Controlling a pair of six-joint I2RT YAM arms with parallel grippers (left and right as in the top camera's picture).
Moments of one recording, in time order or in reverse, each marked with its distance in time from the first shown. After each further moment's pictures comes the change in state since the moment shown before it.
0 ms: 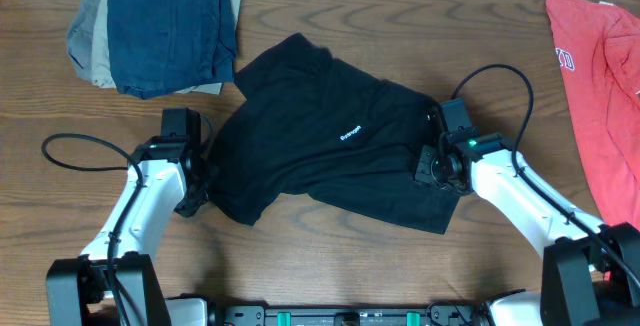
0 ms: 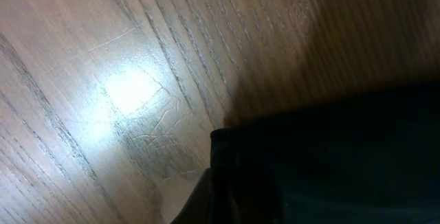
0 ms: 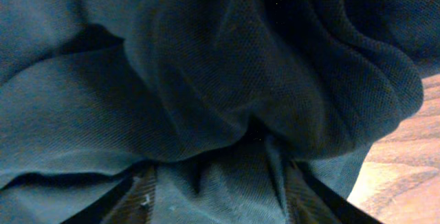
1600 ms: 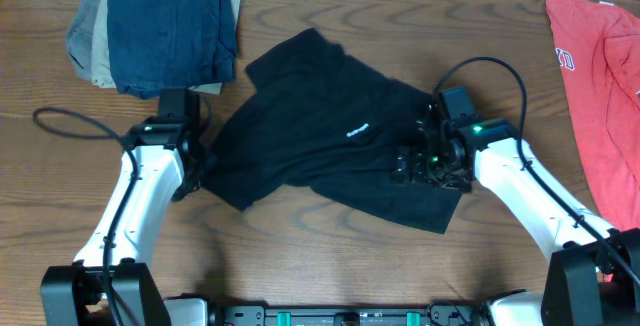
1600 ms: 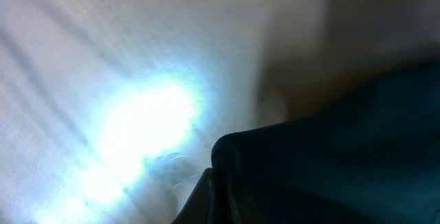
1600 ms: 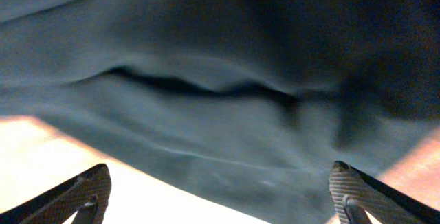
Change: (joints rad) left arm -0.017 0.000 0.144 -0.130 -0.079 0.153; right arm -0.015 -0.011 0.118 -0.206 -0.209 -0.183
